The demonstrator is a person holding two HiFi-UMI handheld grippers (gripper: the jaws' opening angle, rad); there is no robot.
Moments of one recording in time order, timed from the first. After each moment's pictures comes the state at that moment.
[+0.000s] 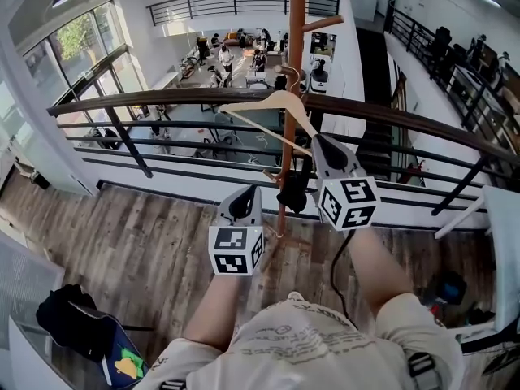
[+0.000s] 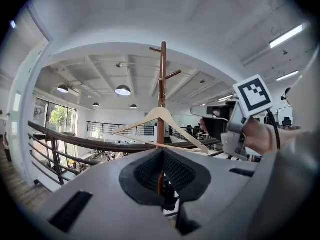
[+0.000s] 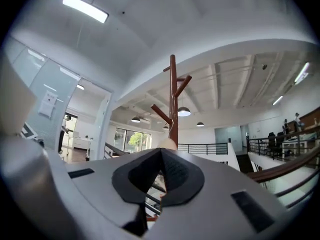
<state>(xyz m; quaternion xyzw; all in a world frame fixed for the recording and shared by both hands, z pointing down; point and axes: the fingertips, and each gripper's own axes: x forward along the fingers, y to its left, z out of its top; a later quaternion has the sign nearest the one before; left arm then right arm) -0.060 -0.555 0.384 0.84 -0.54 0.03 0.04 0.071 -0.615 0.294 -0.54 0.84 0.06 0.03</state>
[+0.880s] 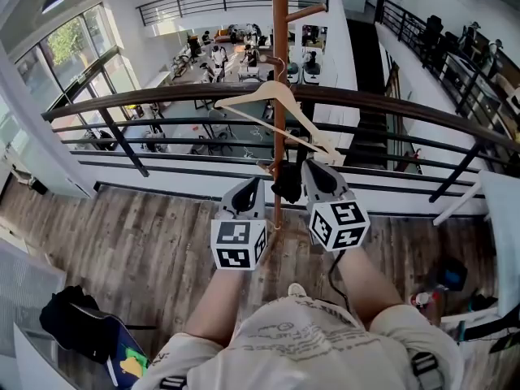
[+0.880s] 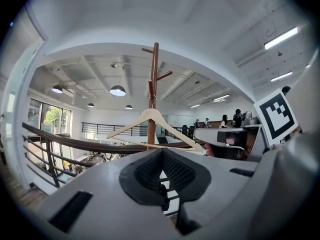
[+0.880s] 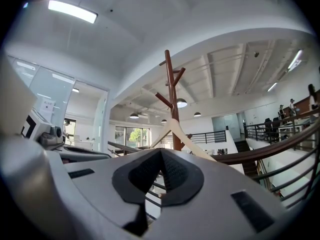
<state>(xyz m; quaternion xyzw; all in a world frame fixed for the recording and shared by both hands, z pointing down) -0.032 -0.539 0.379 0.85 -0.52 0.04 0.03 0.072 -0.560 0.354 -0.54 0.84 -0.01 0.02</state>
